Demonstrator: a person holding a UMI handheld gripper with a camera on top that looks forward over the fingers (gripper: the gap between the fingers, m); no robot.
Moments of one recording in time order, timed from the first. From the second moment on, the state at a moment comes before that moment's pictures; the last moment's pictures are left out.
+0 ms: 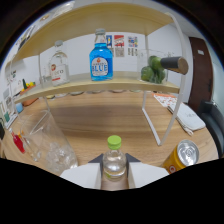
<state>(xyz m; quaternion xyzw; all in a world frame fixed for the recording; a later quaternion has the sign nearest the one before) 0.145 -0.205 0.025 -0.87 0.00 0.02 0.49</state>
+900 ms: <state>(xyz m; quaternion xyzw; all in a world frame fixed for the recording) 0.071 -0.335 0.158 -0.88 0.02 -0.04 0.47</state>
